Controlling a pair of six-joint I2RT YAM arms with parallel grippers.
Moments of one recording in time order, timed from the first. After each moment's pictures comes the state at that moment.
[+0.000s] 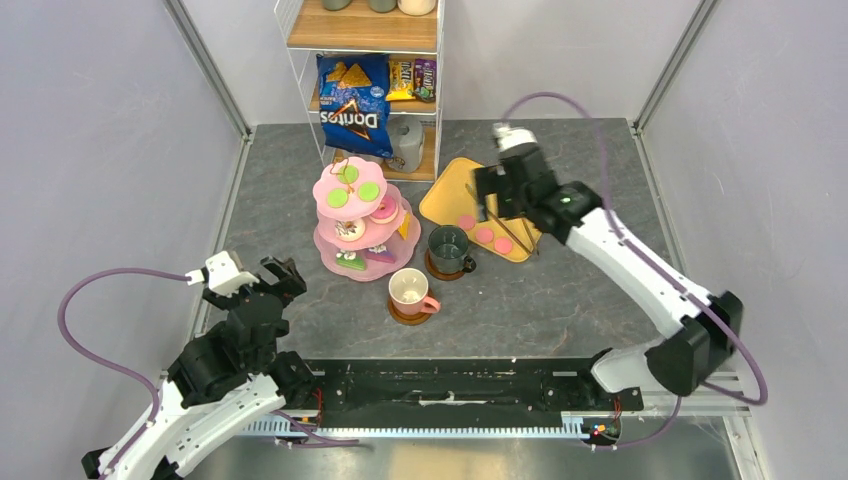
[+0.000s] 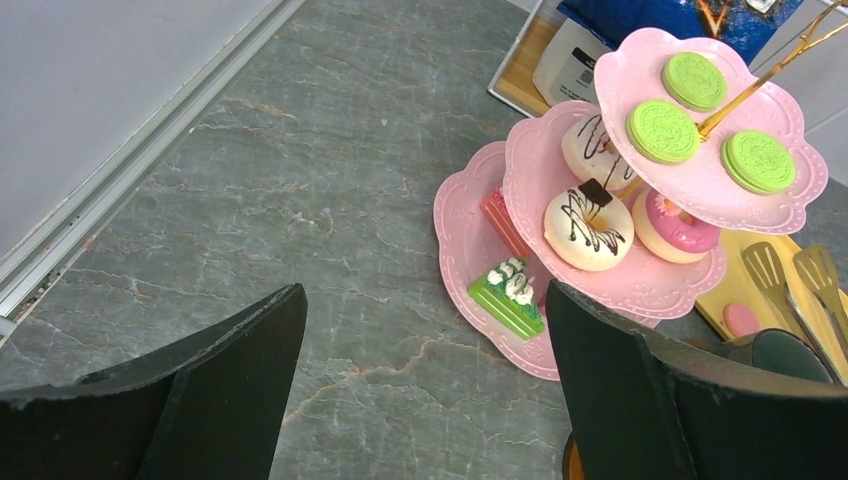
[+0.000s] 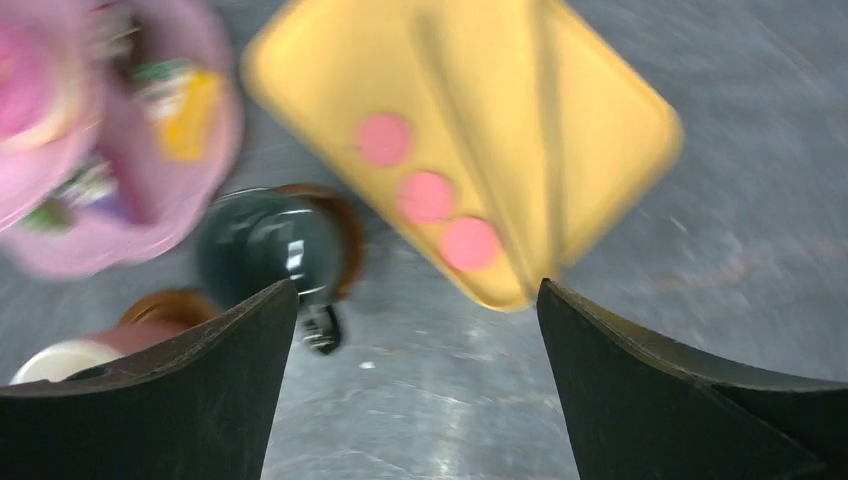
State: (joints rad) left arm -0.84 0.26 0.71 -0.92 -1.09 -0.73; right arm 0.69 1.44 1.41 -0.68 0.26 0.22
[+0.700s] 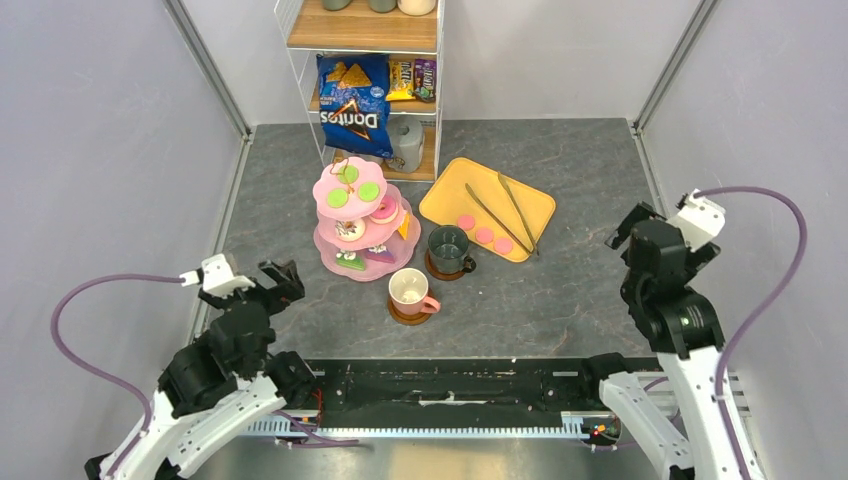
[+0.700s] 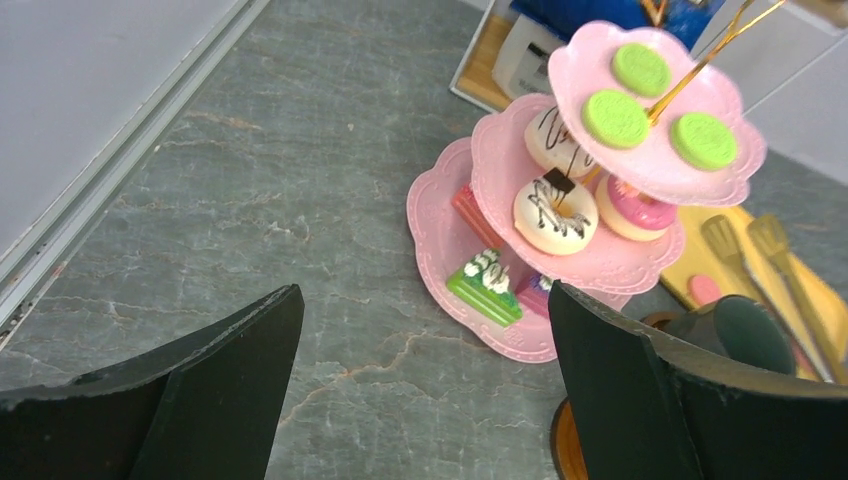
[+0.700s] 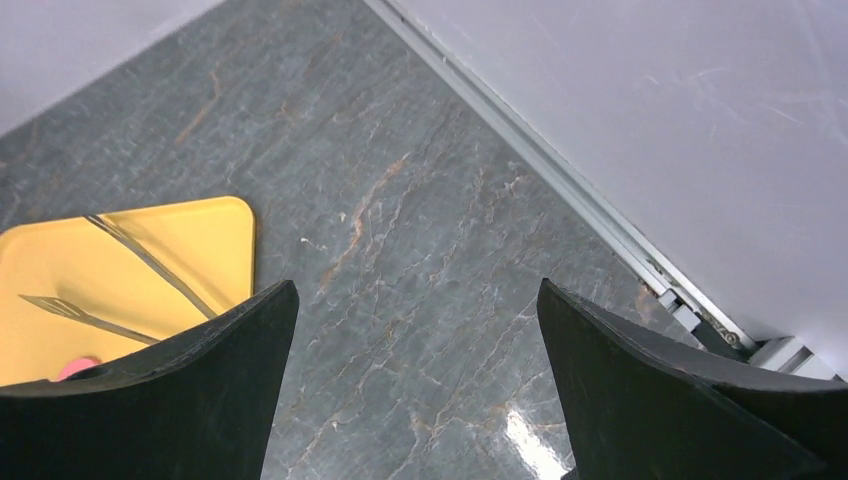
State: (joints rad) left arm -0.84 0.21 0.71 -0.88 -1.01 -0.63; right arm 0.20 0.67 0.98 -0.81 0.74 0.46
